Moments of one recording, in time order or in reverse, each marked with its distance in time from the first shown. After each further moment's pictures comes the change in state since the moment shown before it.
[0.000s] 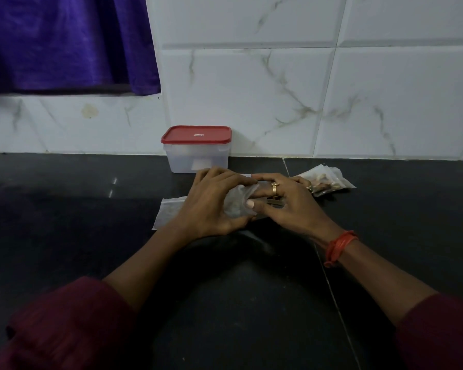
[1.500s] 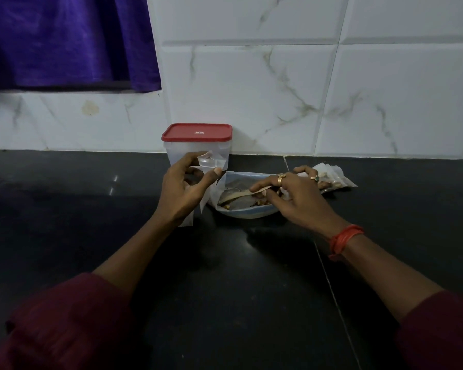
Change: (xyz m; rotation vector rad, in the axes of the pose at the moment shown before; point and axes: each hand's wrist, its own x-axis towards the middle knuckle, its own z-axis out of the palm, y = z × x) left_hand -0.005 -0.026 -0.011 -0.506 0.338 -0.447; right_hand 0.007 0.007 -0.006 -0.242 0.068 -0.091
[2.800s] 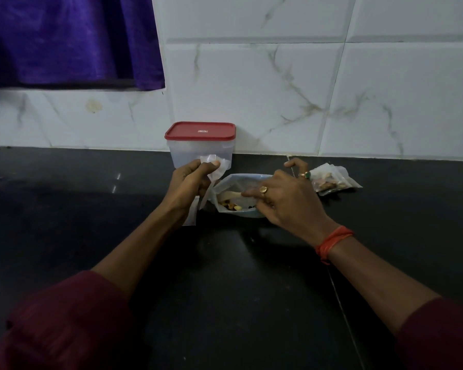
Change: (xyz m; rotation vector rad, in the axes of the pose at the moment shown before) left_hand 0.010 0.002 0.004 -0.291 -0.068 -0.476; right_hand 0.003 -0.002 0.019 -0.489 0.148 -0.361
